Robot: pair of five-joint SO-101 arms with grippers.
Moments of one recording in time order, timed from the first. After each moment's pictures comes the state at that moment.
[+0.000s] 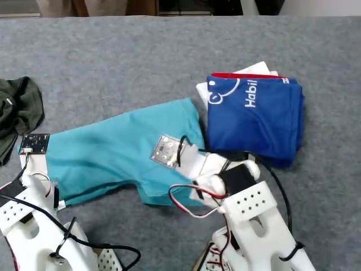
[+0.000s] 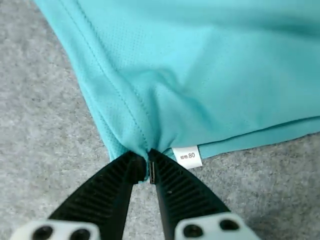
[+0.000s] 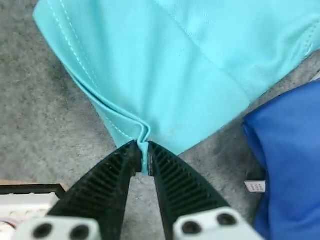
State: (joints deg) left arm -44.0 -50.5 69.5 65.1 -47.2; right arm -29.0 -52.7 58.4 78.9 33.5
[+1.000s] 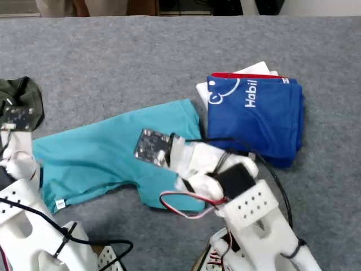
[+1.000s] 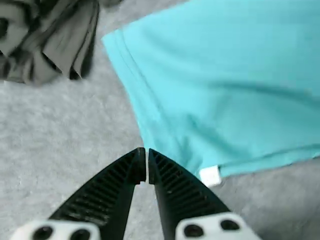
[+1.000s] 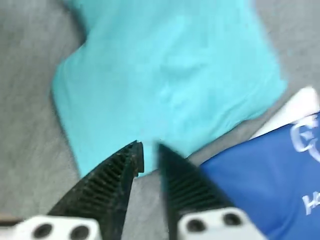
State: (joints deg) left arm -38.7 -50.9 48.1 74.8 -44.2; right arm -35.3 -48.5 44.1 75.0 31.5
